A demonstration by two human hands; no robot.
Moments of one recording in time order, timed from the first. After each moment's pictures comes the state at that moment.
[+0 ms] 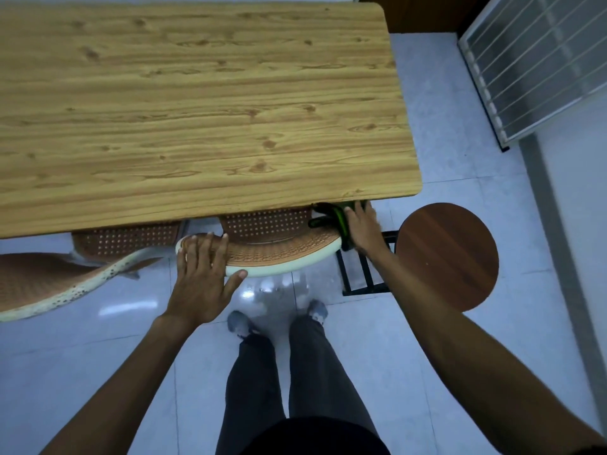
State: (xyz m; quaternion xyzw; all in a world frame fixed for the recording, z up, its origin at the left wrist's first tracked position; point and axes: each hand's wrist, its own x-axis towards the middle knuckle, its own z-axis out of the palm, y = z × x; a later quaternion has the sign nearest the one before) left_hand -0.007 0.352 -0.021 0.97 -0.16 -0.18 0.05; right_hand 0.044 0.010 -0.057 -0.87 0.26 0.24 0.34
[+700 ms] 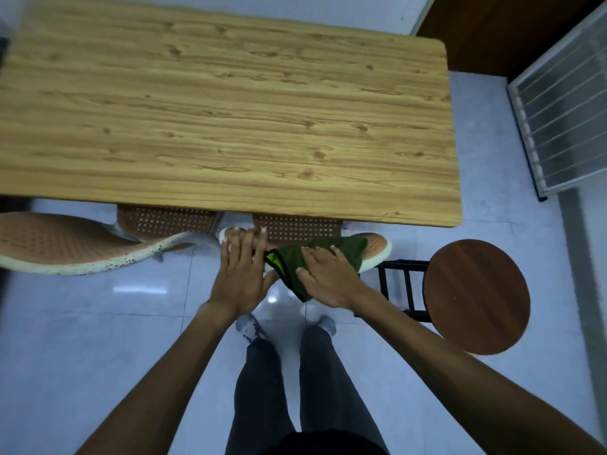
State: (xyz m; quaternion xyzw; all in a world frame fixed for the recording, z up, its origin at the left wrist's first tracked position) left_hand -0.015 0.350 -0.021 0.97 -0.12 -0.20 0.09; right_hand 0.003 0.143 -0.005 -0.92 -0.16 0.32 0.15
